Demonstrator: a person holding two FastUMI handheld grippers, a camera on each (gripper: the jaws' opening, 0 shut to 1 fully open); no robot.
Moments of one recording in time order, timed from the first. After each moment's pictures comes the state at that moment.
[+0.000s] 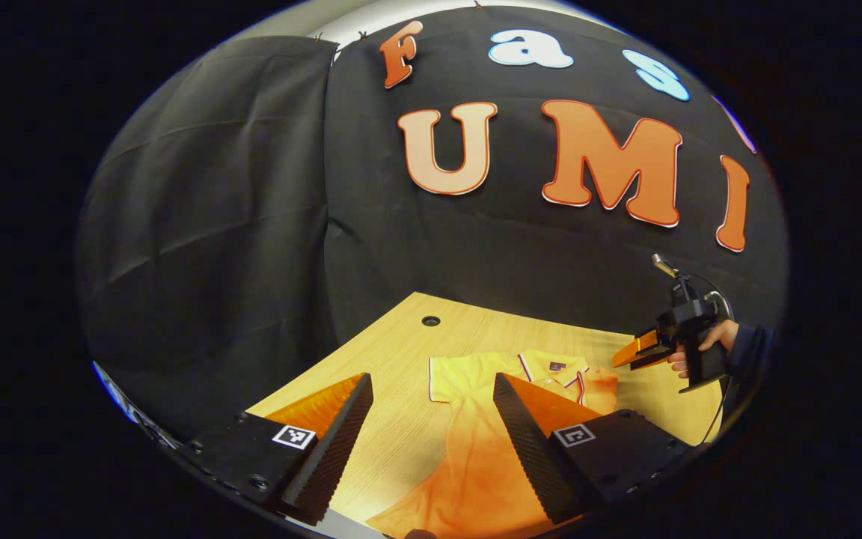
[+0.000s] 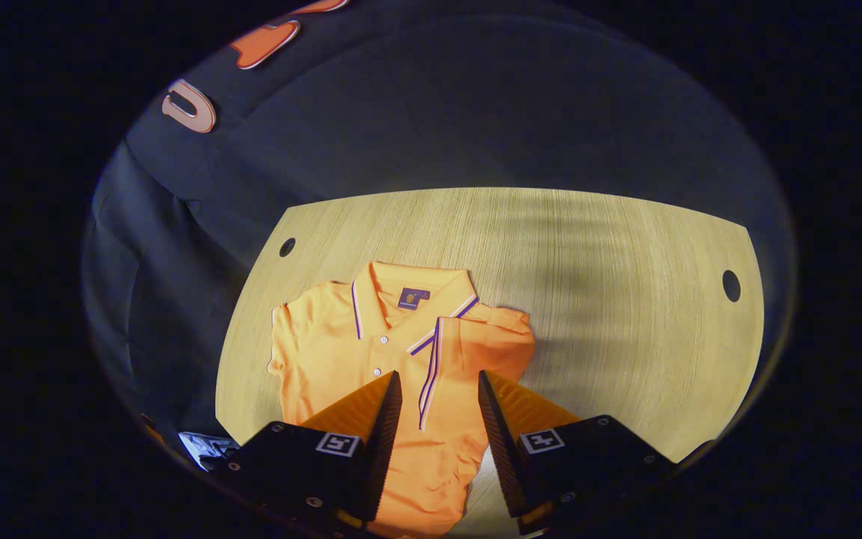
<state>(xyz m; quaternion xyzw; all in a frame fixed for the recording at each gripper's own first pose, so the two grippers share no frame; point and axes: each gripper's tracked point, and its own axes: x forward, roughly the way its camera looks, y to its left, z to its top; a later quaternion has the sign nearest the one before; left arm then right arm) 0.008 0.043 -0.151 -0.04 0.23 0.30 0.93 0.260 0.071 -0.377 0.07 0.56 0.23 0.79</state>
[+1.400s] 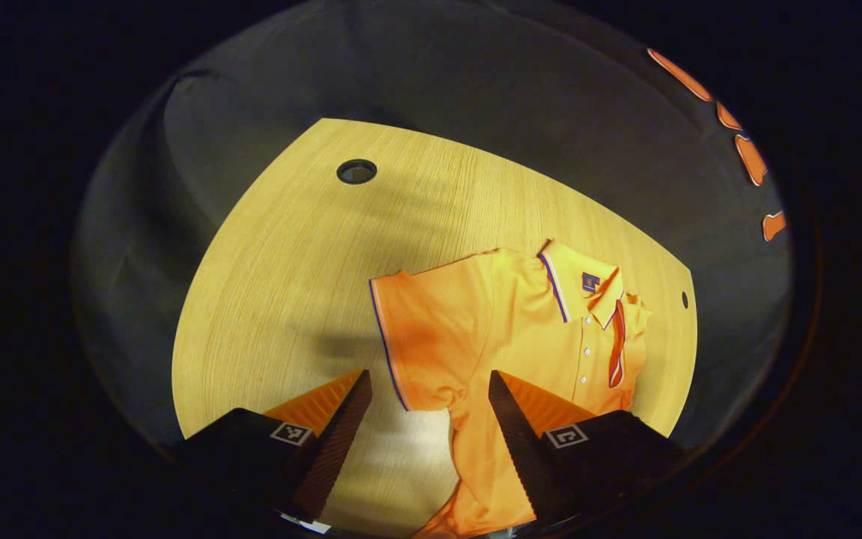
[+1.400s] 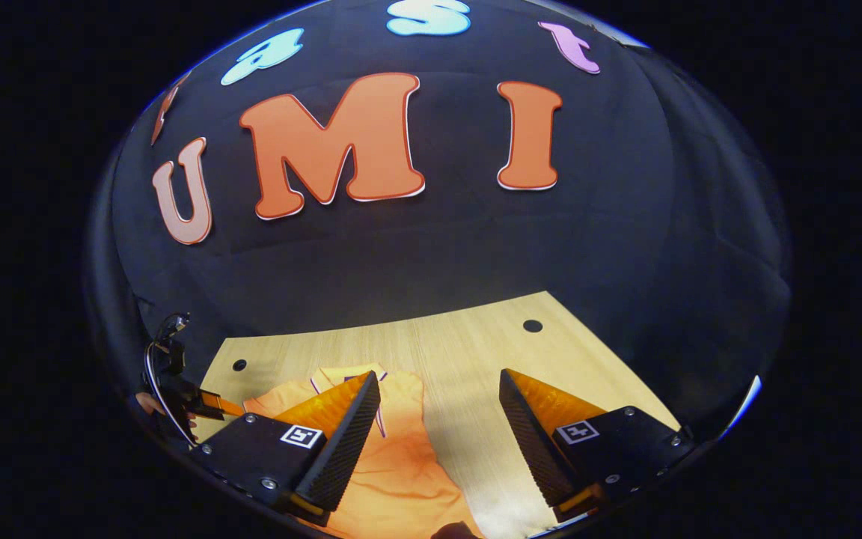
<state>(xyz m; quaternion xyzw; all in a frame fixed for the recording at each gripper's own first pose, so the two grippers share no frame) 0.196 0.157 -0.385 -0.17 0.58 0.10 0.79 0.126 -0.030 -0.163 0.05 0.28 -0.07 0.96</state>
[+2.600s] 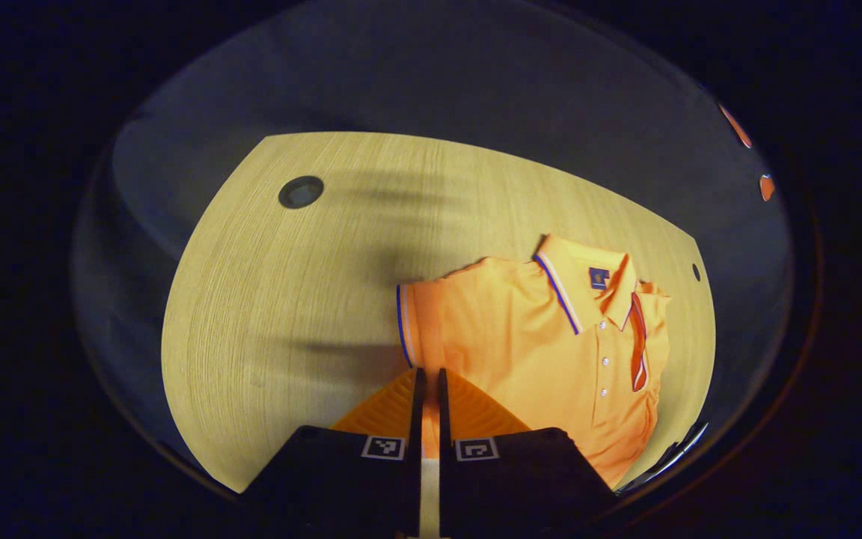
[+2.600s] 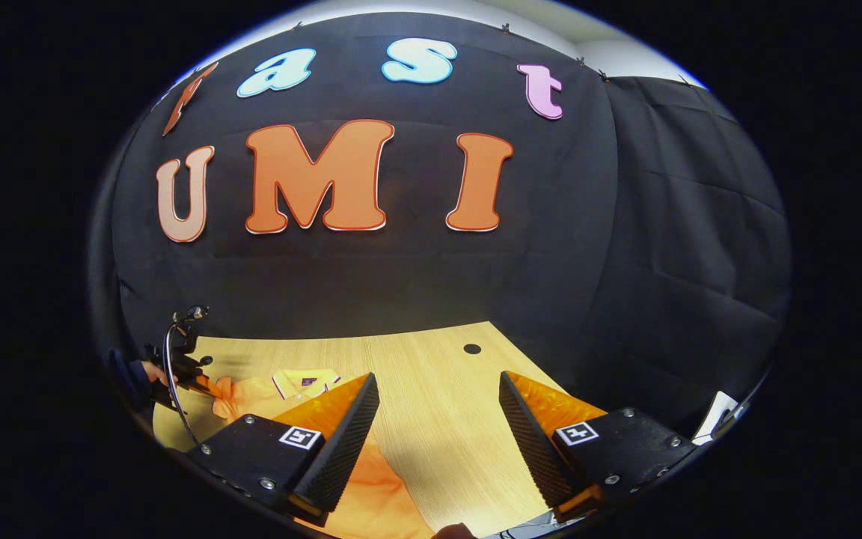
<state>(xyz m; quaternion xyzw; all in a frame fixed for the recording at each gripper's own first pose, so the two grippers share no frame) 0.246 0.132 -0.402 -0.10 0.57 0.03 0.82 0.038 -0.069 -0.123 0.00 0.23 -0.14 0.96</state>
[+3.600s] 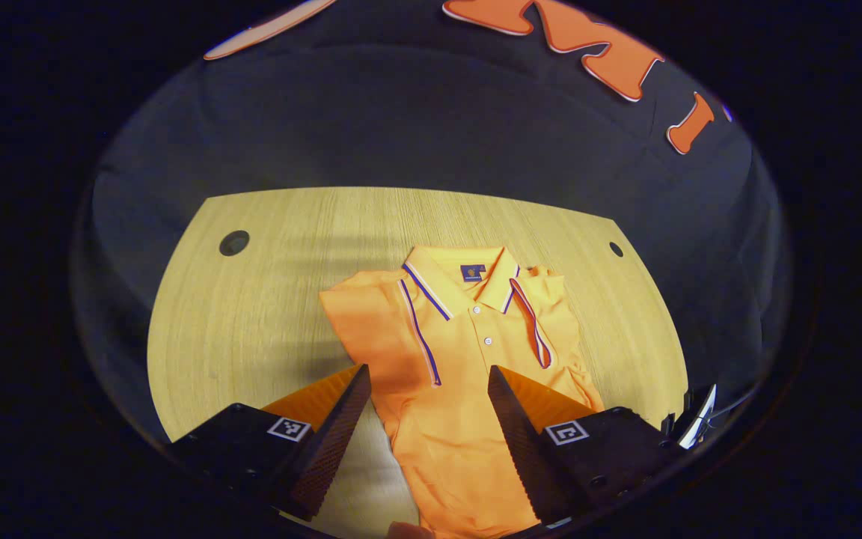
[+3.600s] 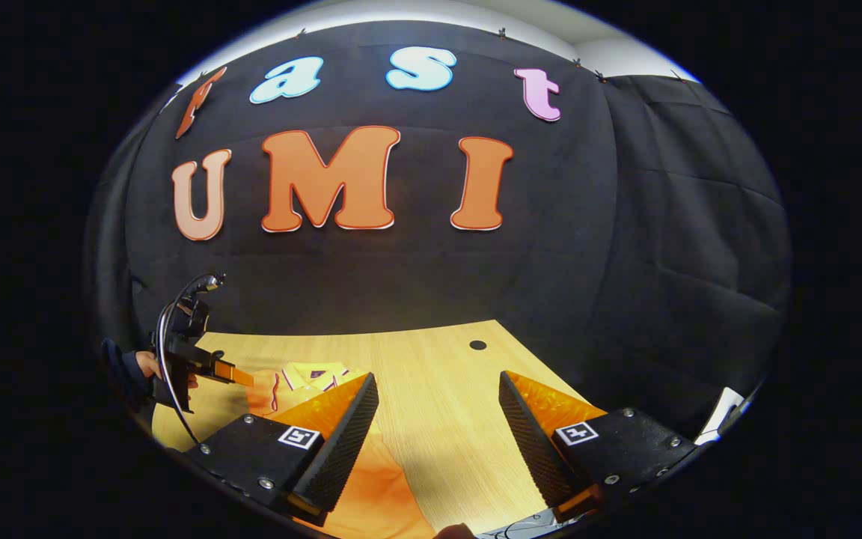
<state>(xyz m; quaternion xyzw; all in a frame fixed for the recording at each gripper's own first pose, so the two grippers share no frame) 0.201 0.039 -0.312 -0.07 0.46 -0.05 0.88 0.005 -0.064 -0.135 0.01 0.21 -0.10 0.97</state>
